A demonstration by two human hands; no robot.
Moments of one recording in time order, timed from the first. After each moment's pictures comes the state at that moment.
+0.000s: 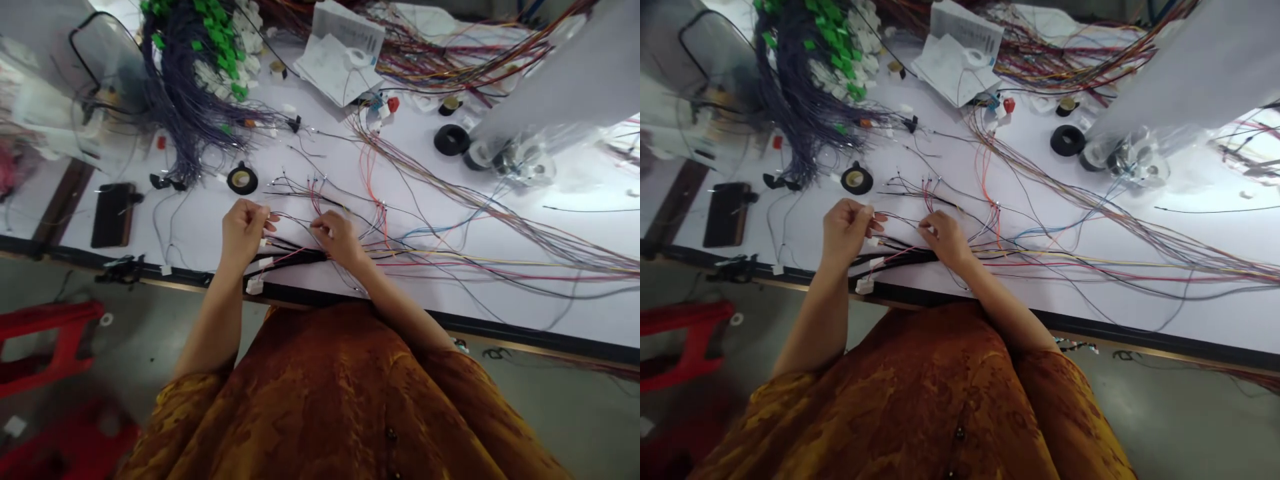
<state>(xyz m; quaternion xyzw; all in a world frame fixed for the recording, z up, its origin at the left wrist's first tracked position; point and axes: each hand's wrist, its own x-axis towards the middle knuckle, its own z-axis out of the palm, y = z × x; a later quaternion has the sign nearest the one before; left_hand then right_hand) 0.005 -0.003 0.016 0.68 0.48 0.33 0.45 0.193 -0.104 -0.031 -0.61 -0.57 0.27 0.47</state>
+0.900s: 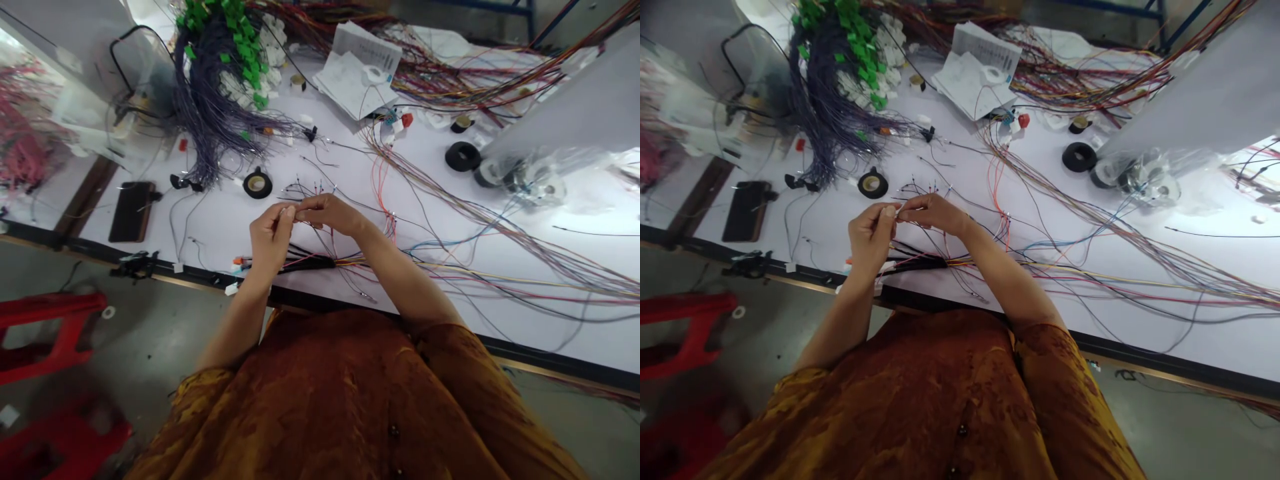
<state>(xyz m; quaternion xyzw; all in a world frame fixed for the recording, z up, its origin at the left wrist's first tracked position) 0.028 -0.026 0.028 0.70 0.45 0.40 0.39 0.201 -0.024 0.007 -0.42 -0.59 0.56 0.41</state>
